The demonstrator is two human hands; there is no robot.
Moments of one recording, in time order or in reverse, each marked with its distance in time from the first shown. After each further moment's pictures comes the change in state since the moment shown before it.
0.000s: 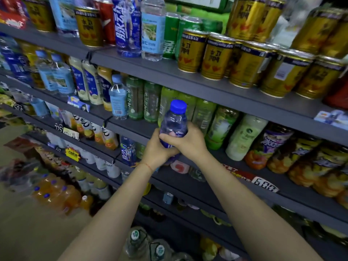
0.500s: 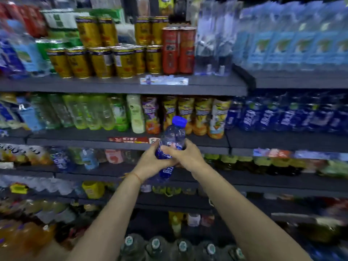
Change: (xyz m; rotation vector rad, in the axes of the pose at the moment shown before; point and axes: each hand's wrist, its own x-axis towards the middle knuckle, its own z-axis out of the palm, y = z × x) left_hand -0.220 0.110 0.249 0.036 -0.471 0.011; right_hand -0.253 0.094 -0.279 0.341 0.149 0.287
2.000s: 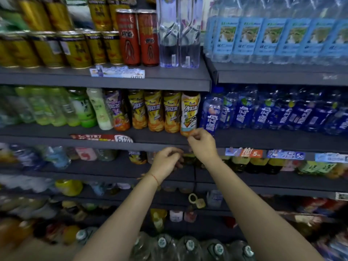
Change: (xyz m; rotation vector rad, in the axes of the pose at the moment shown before) left_hand 0.054 0.011 0.160 -0.005 0.025 -0.163; right_hand 0.039 0.030 -0.153 -0.347 0.293 -0.075
